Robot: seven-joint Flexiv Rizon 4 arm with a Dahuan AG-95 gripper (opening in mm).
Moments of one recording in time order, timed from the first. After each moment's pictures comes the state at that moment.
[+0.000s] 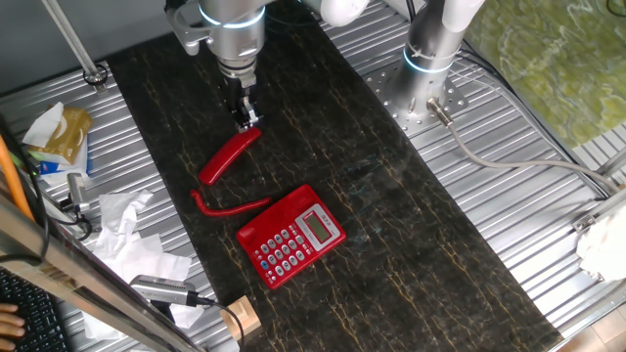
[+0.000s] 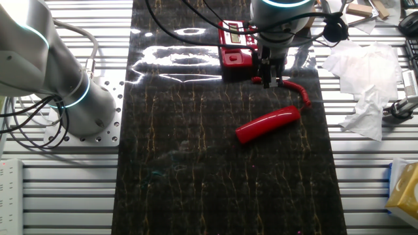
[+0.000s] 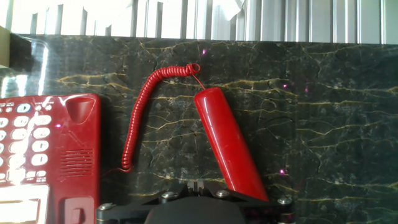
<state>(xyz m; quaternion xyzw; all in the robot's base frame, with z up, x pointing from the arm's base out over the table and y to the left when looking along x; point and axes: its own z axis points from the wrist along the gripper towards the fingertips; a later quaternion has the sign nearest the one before) 0.498 0.002 0.177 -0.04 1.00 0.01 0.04</state>
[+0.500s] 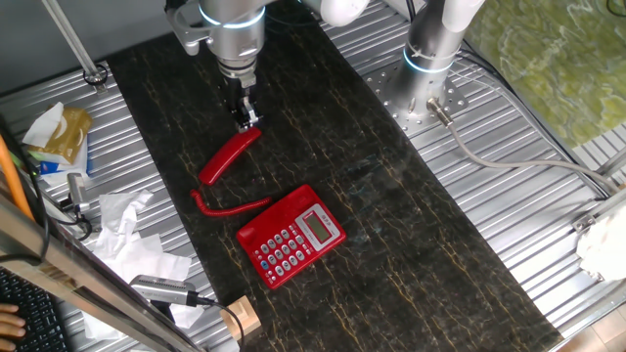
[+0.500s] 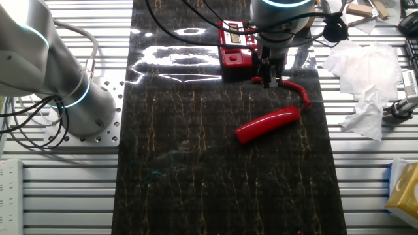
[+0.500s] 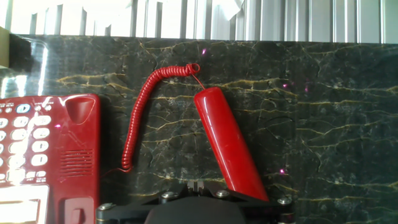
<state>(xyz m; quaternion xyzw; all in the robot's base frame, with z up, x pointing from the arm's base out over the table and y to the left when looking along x) 0.499 0.002 0.176 -0.03 1.00 0.01 0.04</state>
